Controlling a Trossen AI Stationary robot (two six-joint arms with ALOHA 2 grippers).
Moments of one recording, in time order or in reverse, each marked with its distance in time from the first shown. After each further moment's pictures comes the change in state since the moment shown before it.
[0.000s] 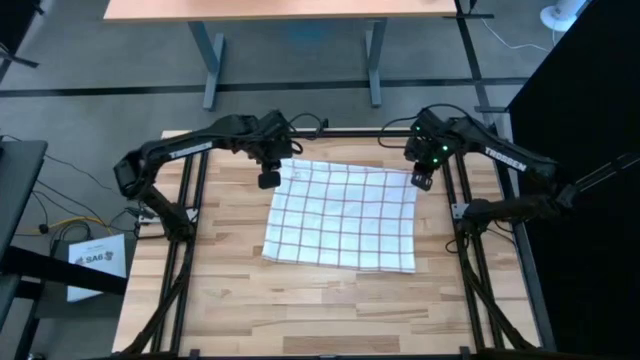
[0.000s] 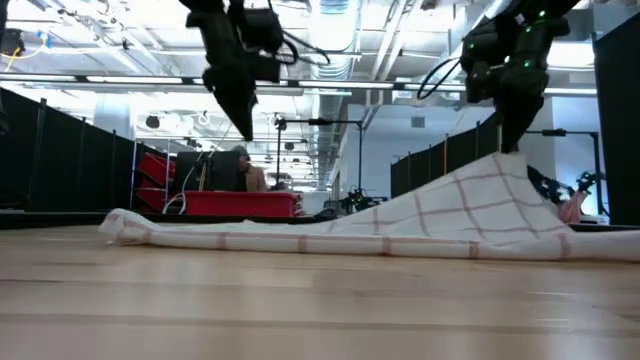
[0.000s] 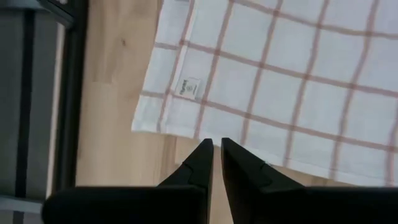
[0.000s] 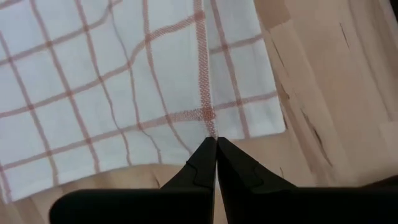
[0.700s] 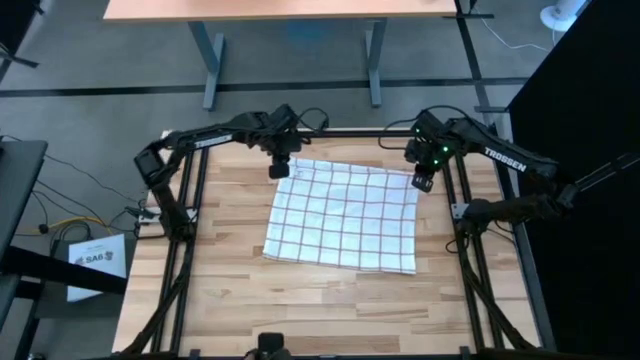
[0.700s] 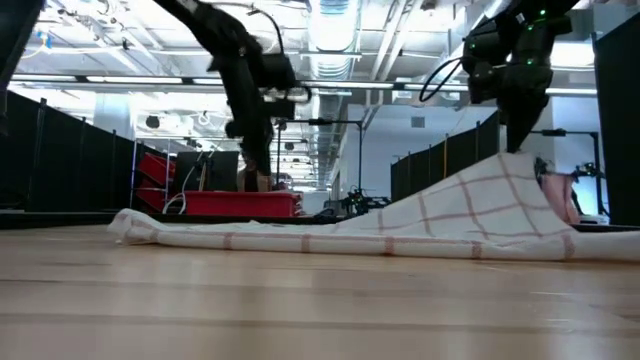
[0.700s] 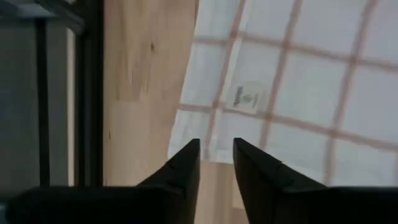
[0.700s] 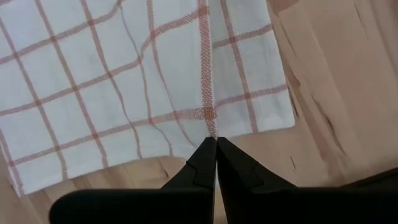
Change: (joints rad) left arm 0.125 0.279 -0.002 0.236 -0.001 0.226; right arm 0.001 0.030 0.000 -0.021 -0.003 0.032
